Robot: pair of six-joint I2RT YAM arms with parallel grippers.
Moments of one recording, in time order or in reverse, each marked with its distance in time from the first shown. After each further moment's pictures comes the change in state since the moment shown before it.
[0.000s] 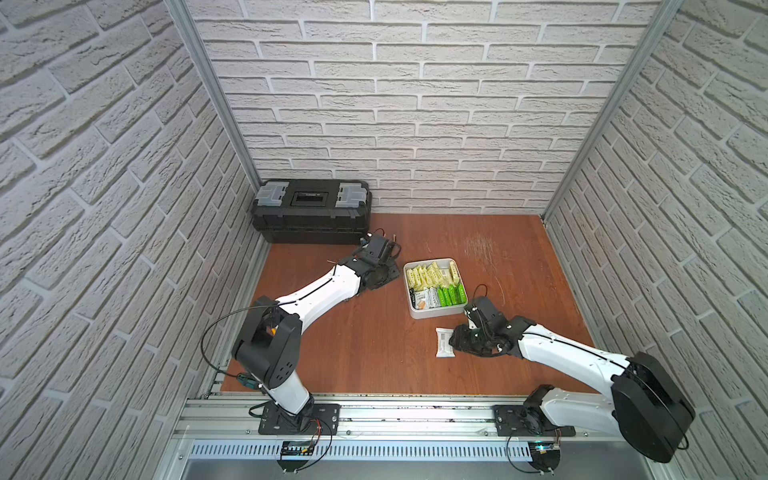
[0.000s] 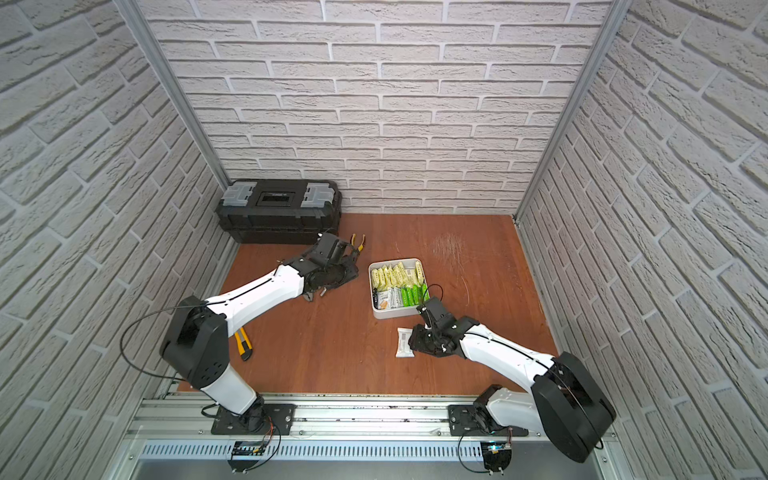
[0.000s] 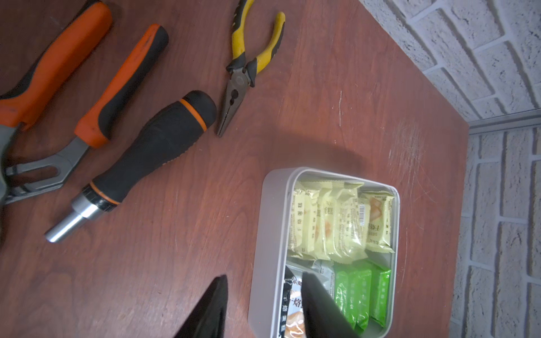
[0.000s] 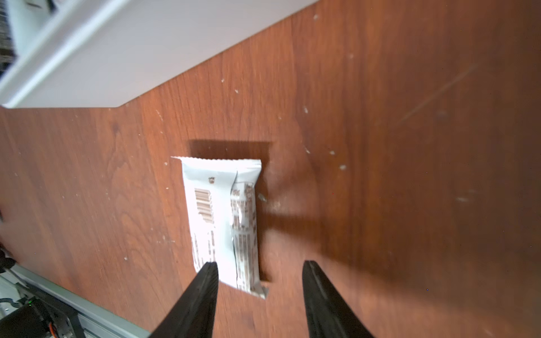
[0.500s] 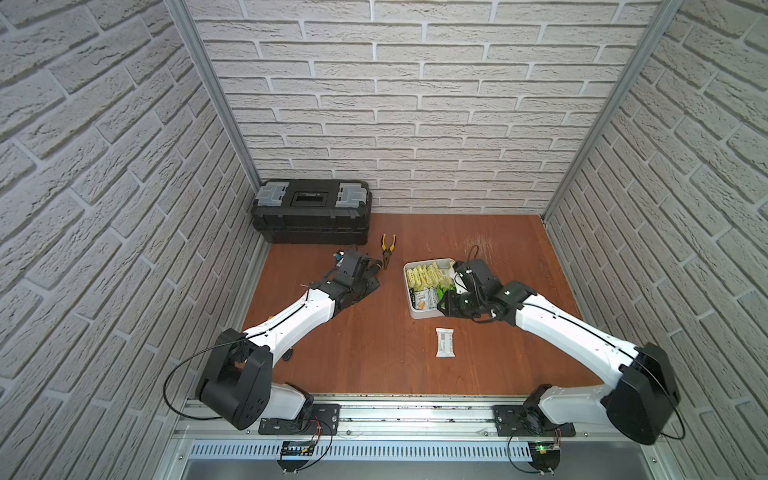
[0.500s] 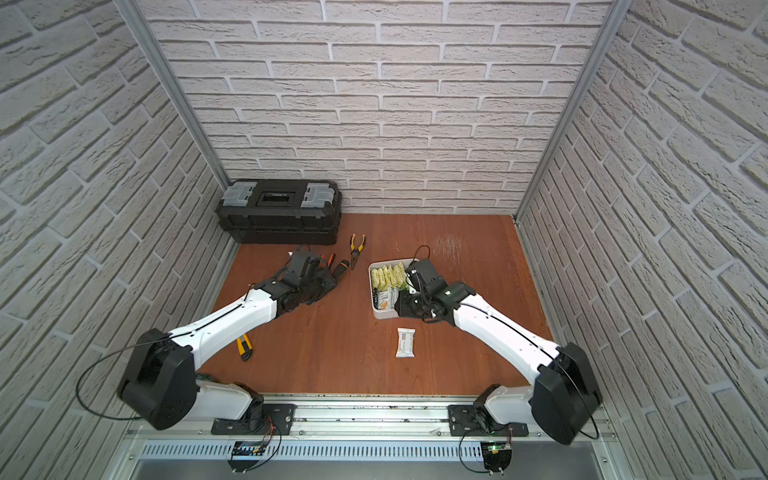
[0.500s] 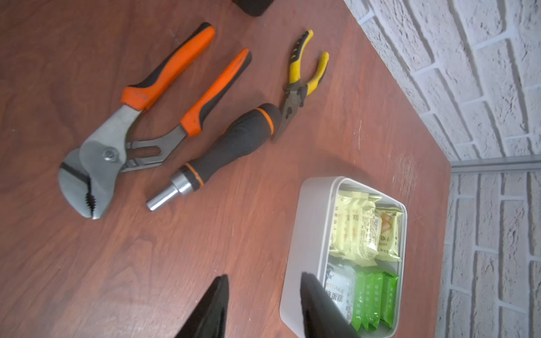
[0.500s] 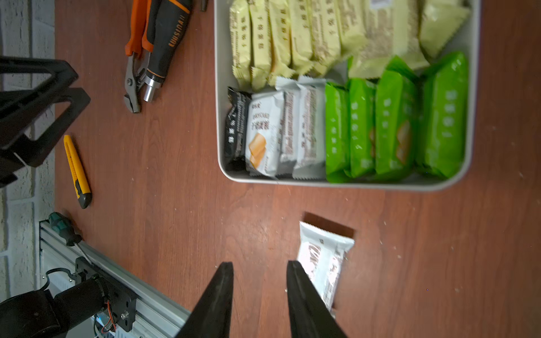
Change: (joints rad) left arm 0.095 -0.252 -0.307 0.121 -0.002 -0.068; right arm 0.000 0.182 0.465 -0.132 -0.017 -0.196
